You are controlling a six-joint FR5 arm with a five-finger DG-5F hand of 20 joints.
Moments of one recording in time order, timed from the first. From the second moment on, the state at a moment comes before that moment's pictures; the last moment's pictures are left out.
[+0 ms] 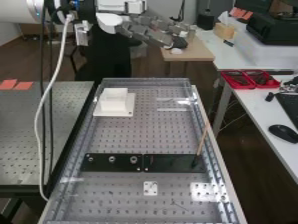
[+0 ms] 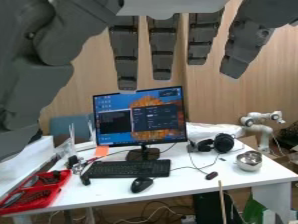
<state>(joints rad) 1.60 -1.62 -1.69 -3.00 -1.49 -0.69</state>
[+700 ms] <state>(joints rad) 1.60 -1.62 -1.69 -3.00 -1.50 -0.69</state>
